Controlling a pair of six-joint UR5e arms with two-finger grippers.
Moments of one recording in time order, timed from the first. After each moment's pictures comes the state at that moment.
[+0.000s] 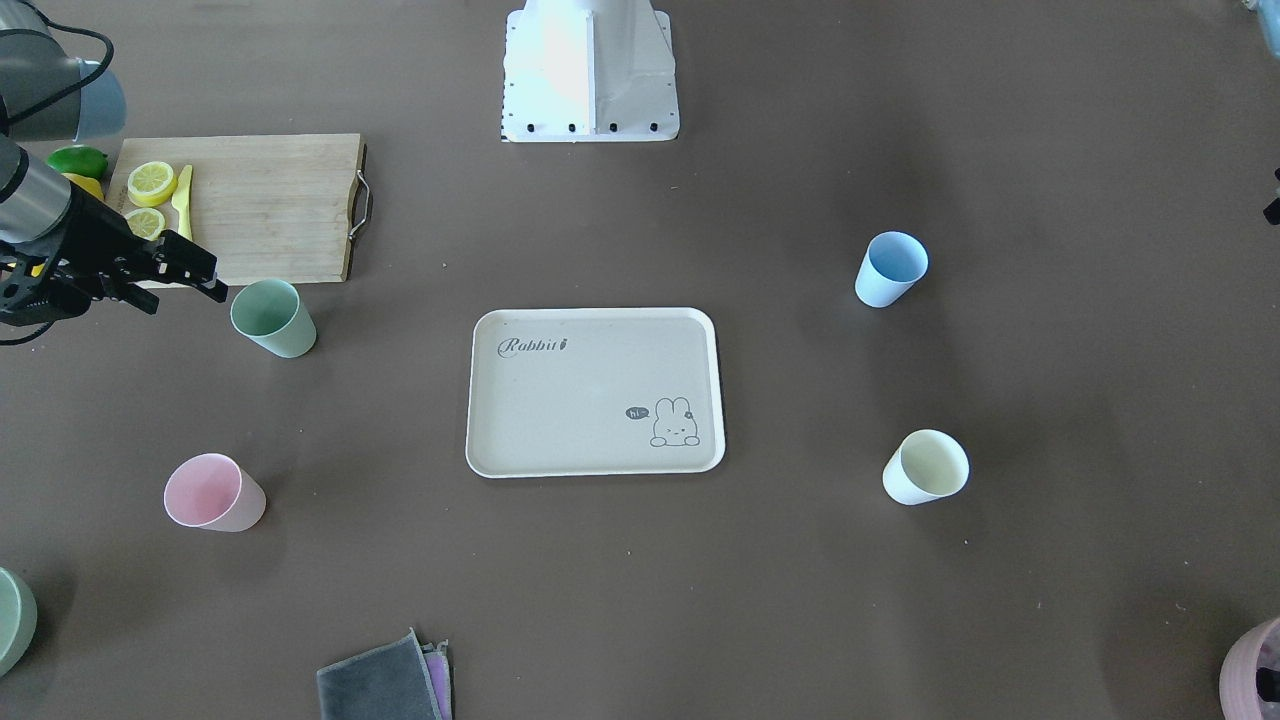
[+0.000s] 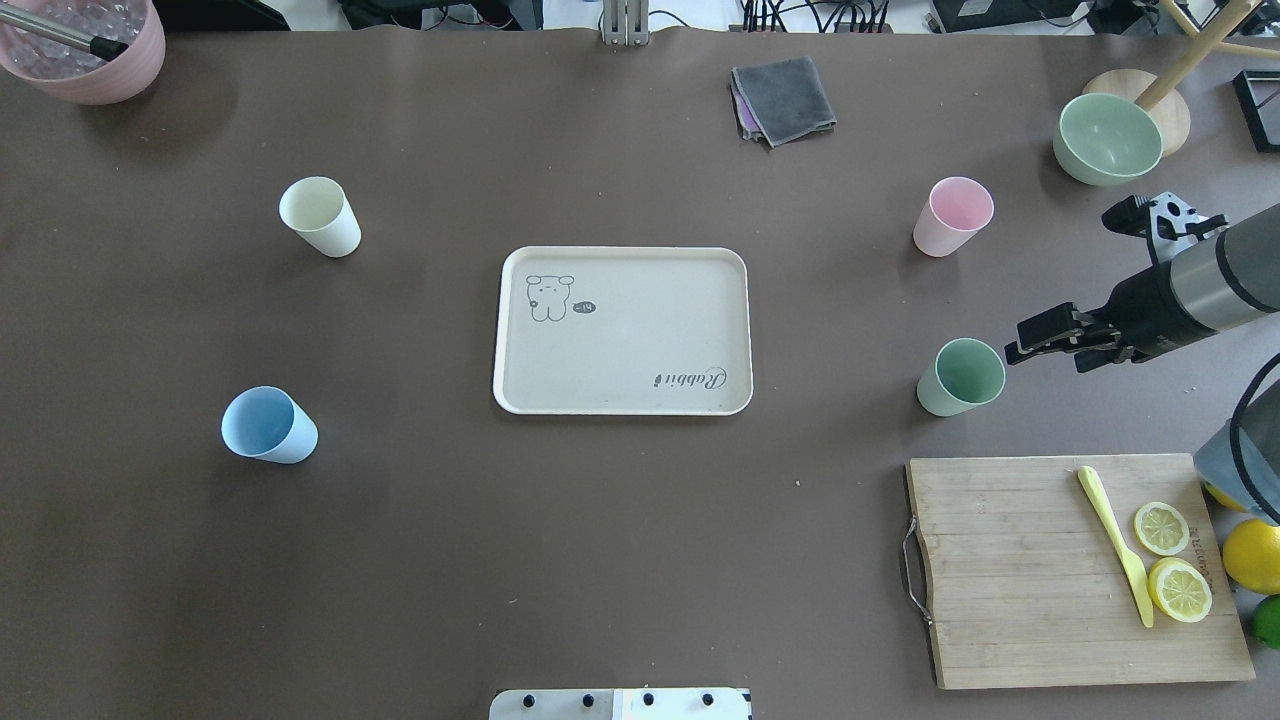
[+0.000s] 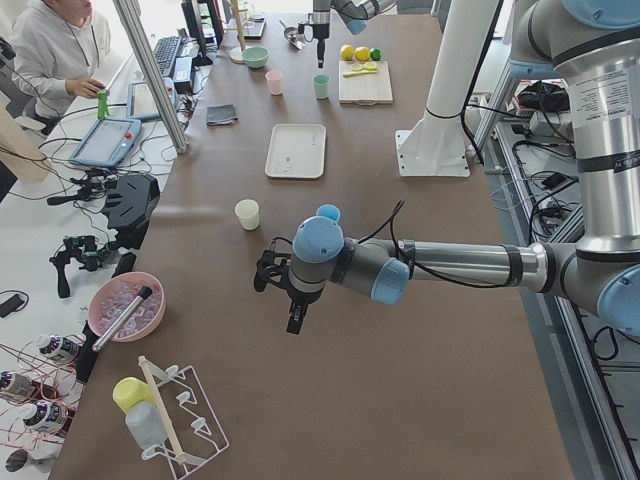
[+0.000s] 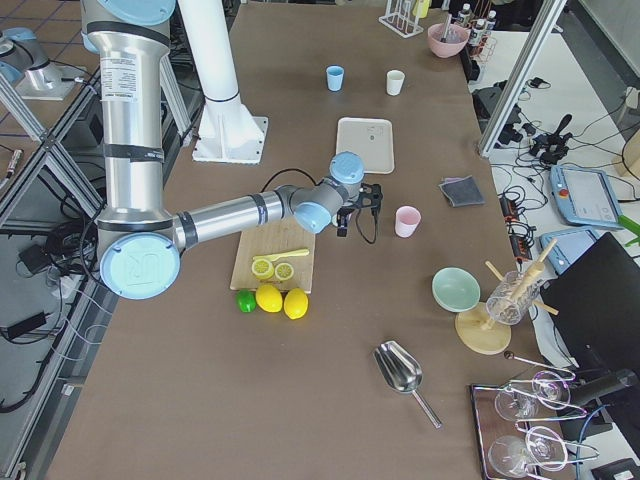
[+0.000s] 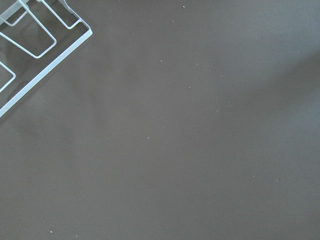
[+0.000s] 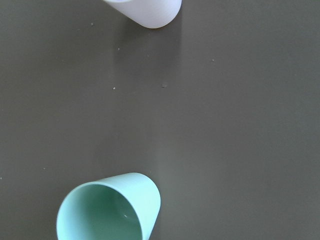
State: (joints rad) left arm -1.50 -1.35 -1.81 -1.91 -2.37 -0.15; right arm 0.92 -1.57 1.79 -0.99 2.31 1.00
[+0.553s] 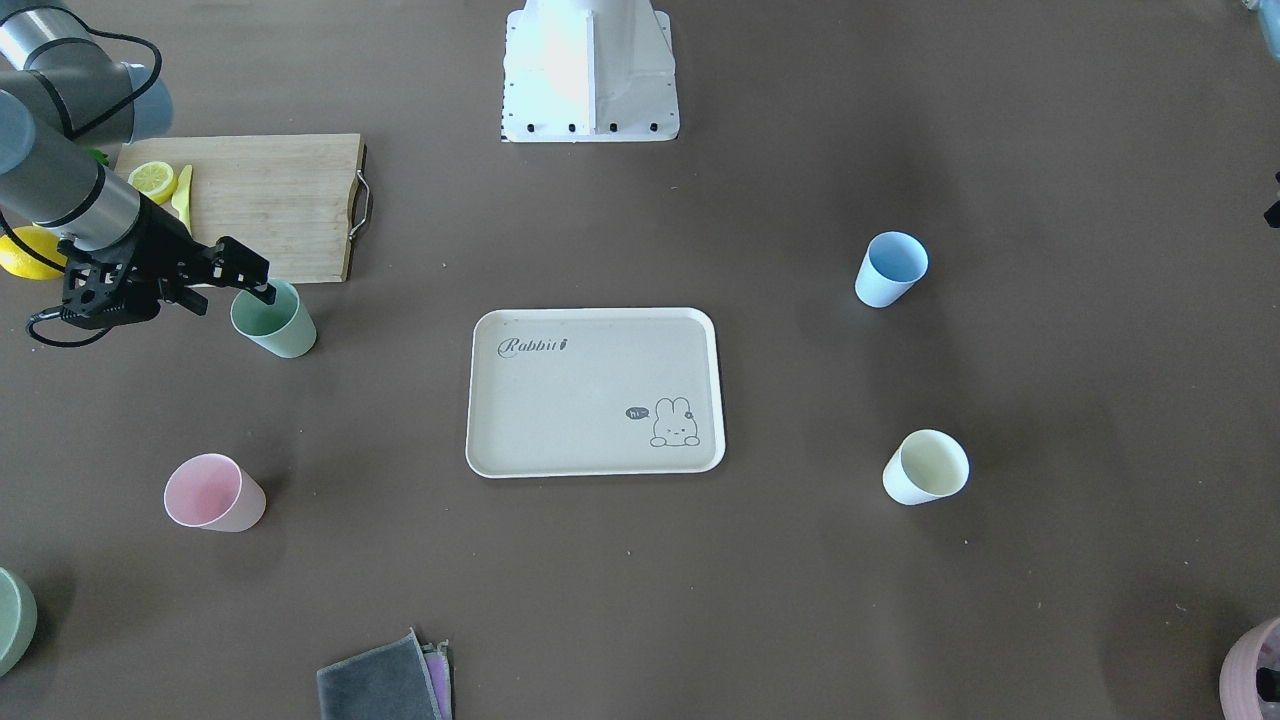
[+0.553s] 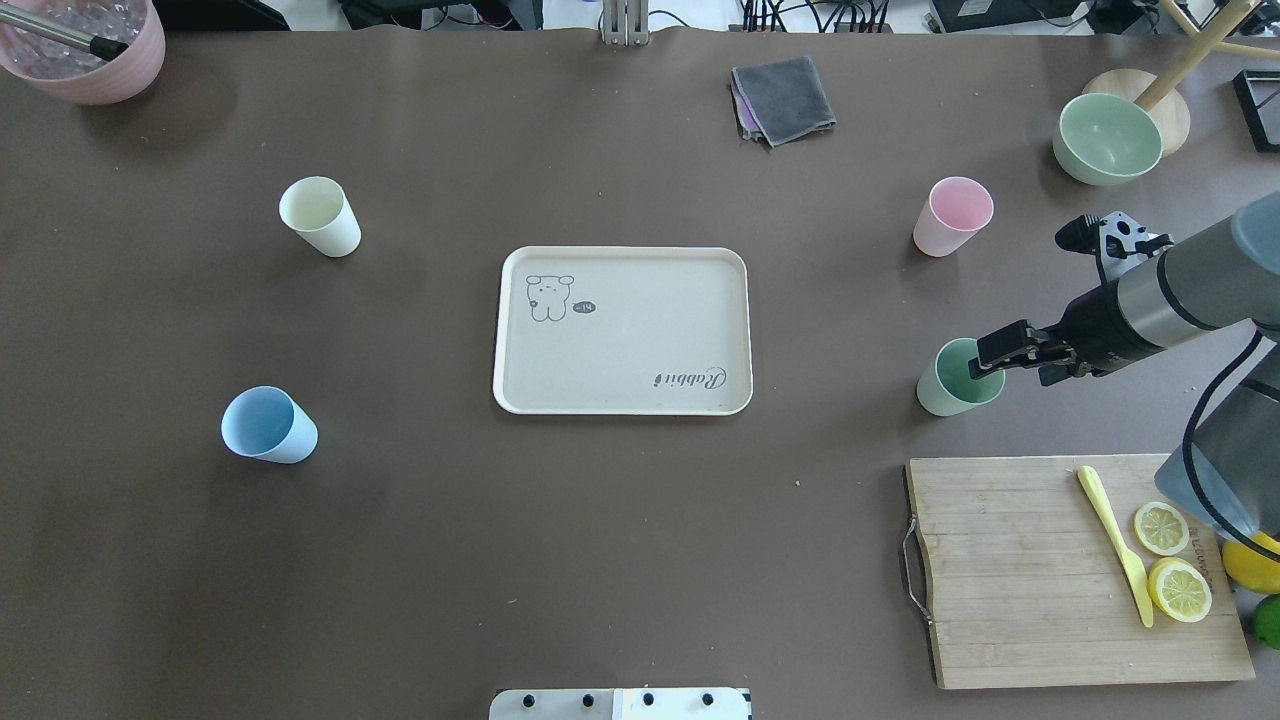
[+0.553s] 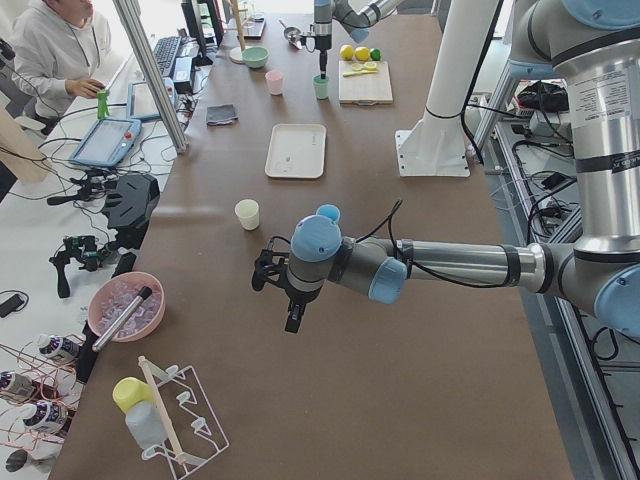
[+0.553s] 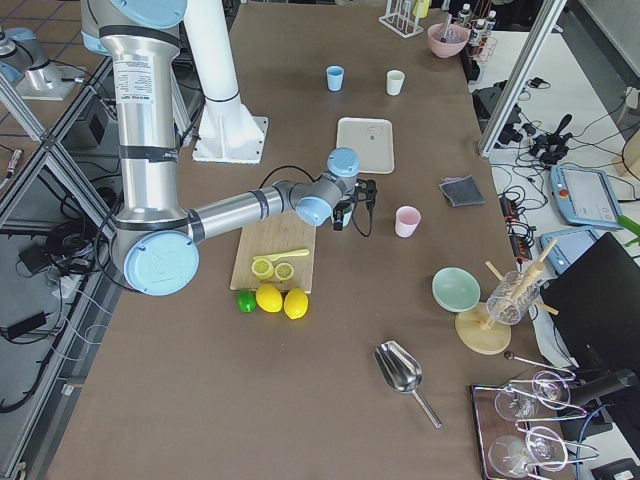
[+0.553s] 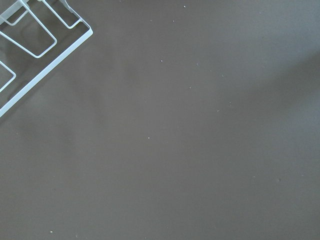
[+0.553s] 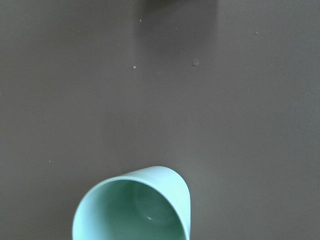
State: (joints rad) left arm -1.49 -1.37 -1.81 -1.91 -2.37 -0.18; right arm 0.85 -1.54 1.77 -0.99 2.26 1.03
